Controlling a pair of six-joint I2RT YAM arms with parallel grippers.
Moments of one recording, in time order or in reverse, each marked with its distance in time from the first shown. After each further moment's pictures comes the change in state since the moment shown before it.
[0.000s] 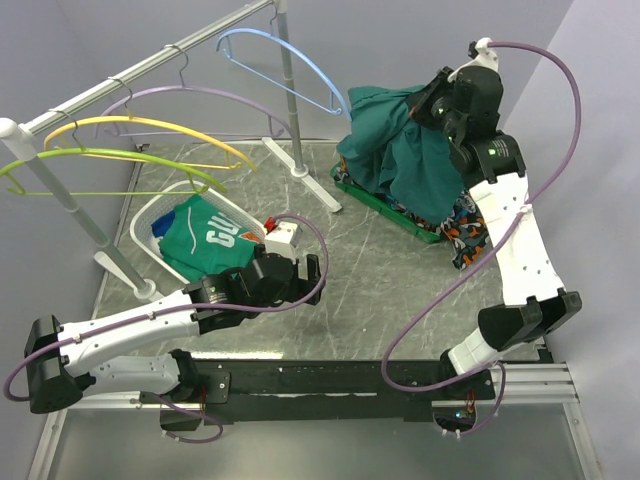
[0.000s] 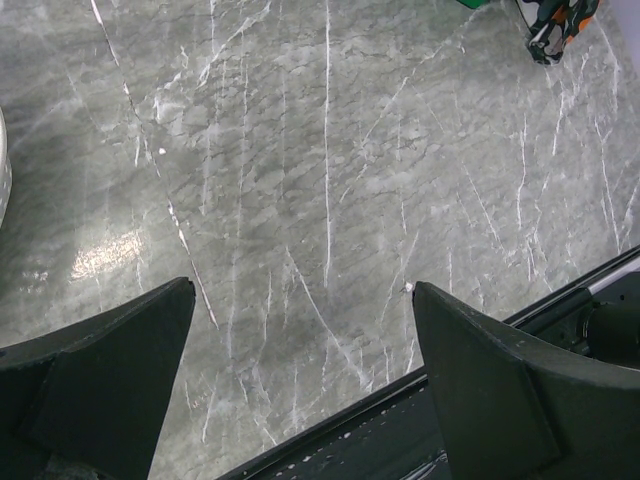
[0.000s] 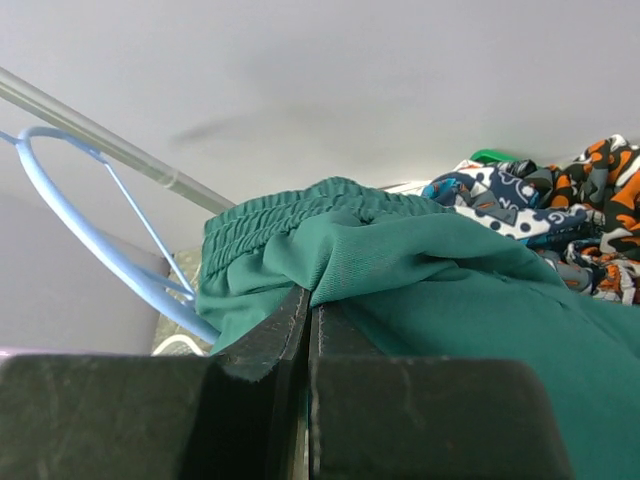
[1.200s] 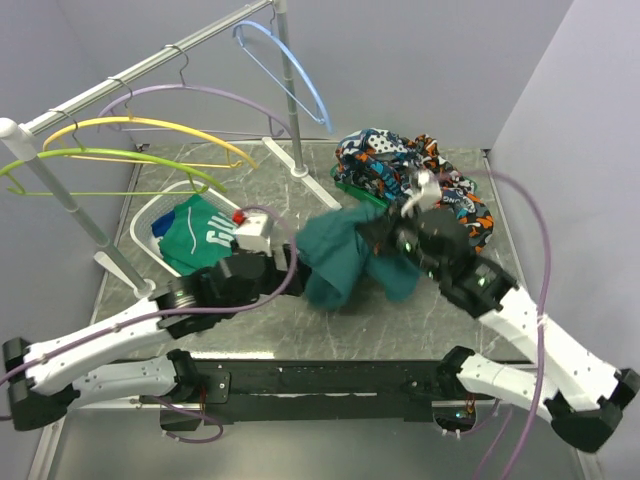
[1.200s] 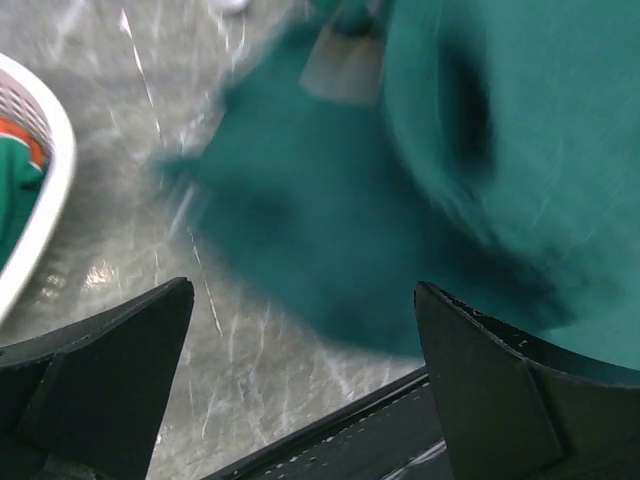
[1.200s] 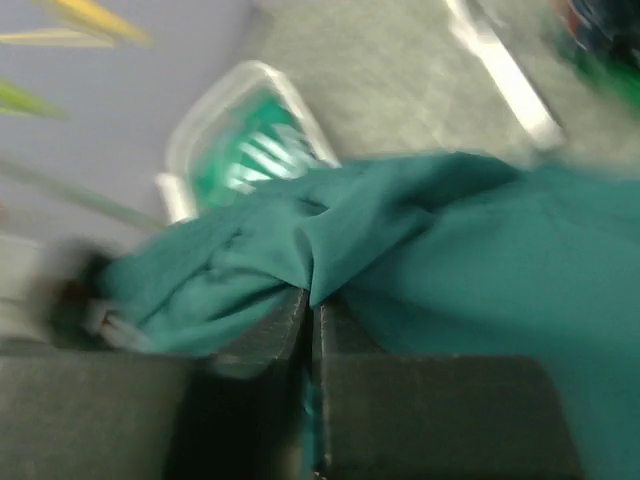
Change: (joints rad) left arm 0.032 -0.122 0.018 -0.061 -0.020 -0.032; right arm 0.493 -0.603 -0.818 0.131 0.049 0.032
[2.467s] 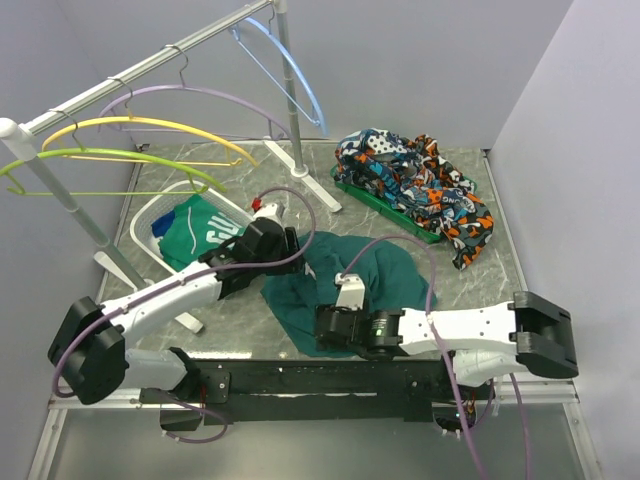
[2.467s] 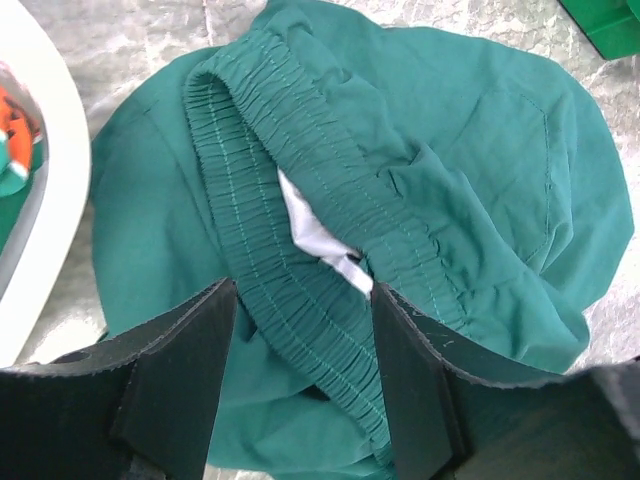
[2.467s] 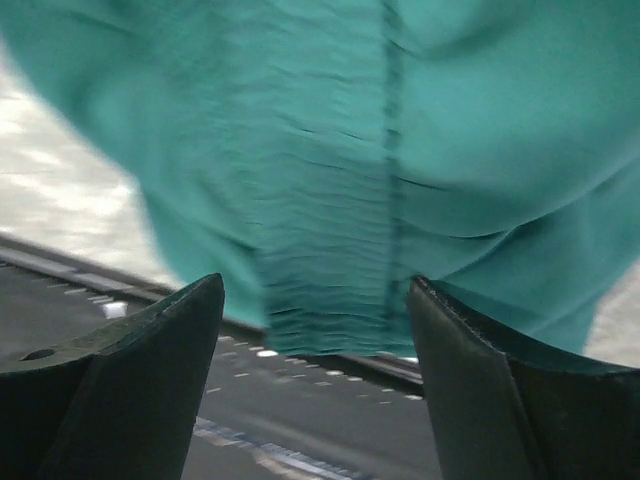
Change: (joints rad) left arm 0.343 0.319 -0.056 0.177 0.301 0.004; right arm 0.618 0.343 -0.401 -0.076 0.370 0.521
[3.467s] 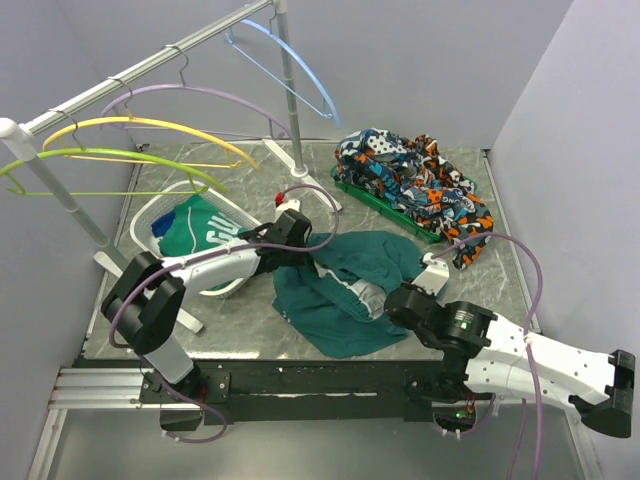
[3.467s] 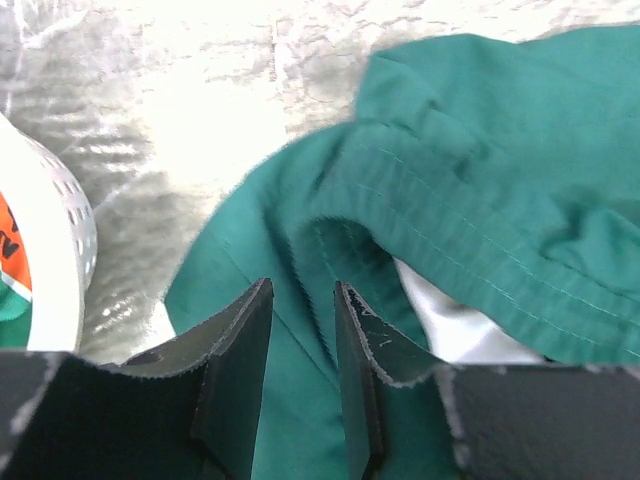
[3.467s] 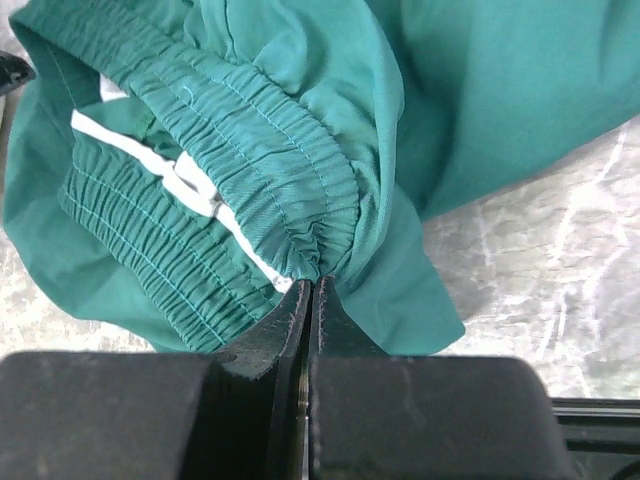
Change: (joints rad) left arm 0.000 0.350 0.182 -0.014 -0.145 0.082; right arm -0.274 -0.561 -0.117 -0.365 0.136 0.072
